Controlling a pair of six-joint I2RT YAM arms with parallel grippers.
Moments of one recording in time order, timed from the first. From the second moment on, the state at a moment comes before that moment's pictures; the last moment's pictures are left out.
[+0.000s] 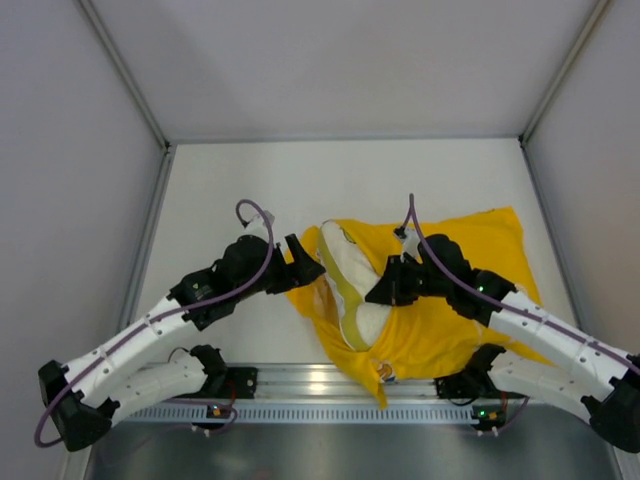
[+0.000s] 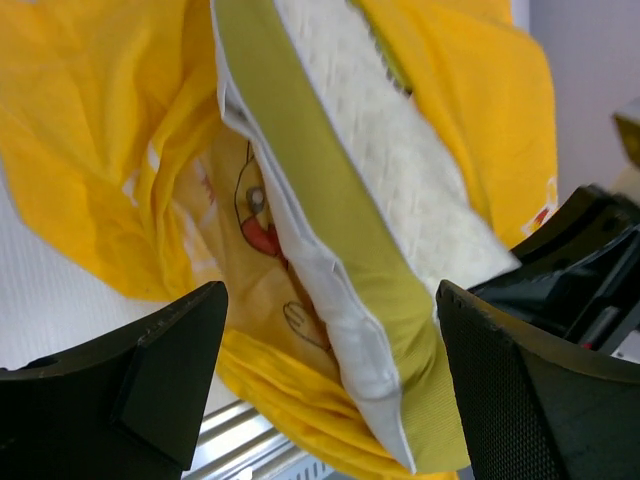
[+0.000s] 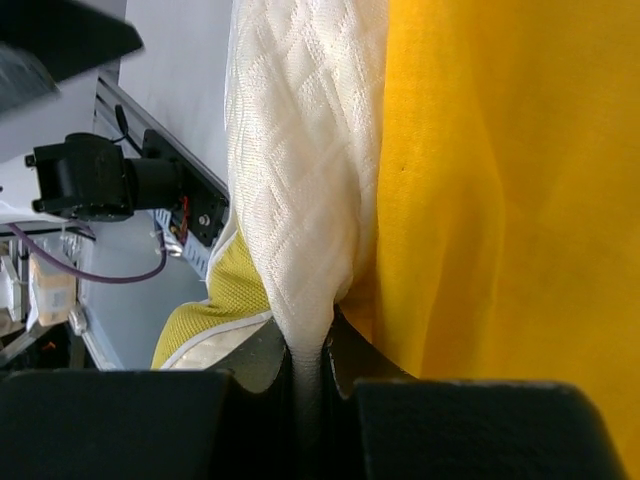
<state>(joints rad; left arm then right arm) -0.79 0.86 0.84 -0.48 -0.09 -0.93 0.76 0.91 0.68 -0.40 -0.34 0.70</state>
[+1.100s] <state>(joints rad) -1.09 0.95 0.76 -0.48 -0.23 -0.99 0.77 1.22 0.79 -0.22 -0.15 0.93</state>
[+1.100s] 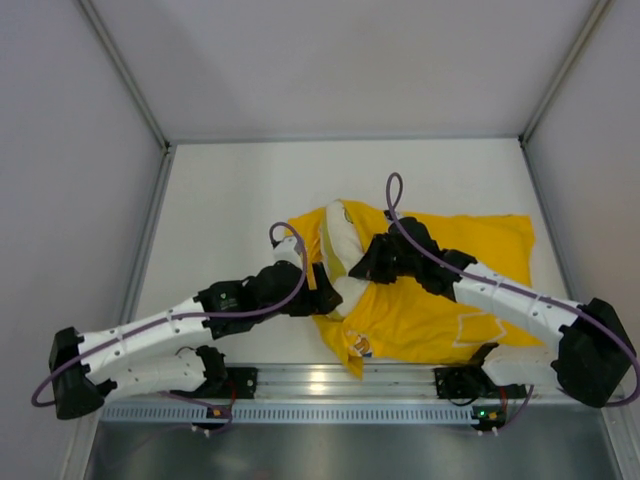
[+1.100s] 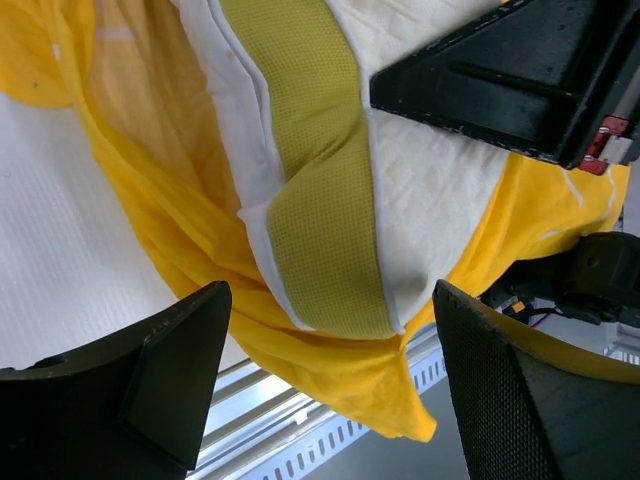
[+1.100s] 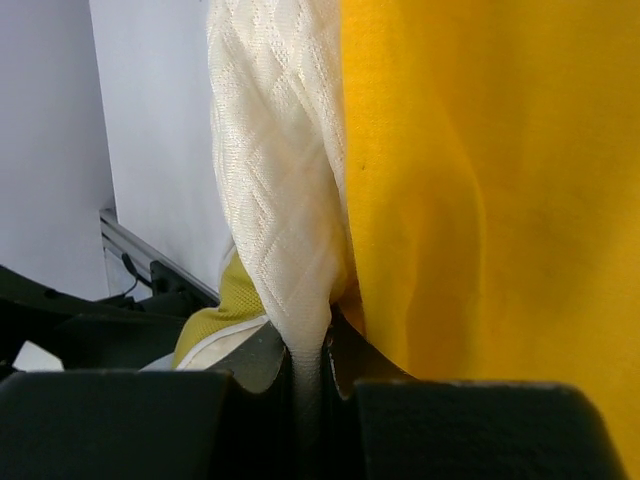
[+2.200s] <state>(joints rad) -1.10 0.99 0.69 -0.35 -0.28 -0.97 0.78 0.92 0.68 -0.21 -0.24 0.81</state>
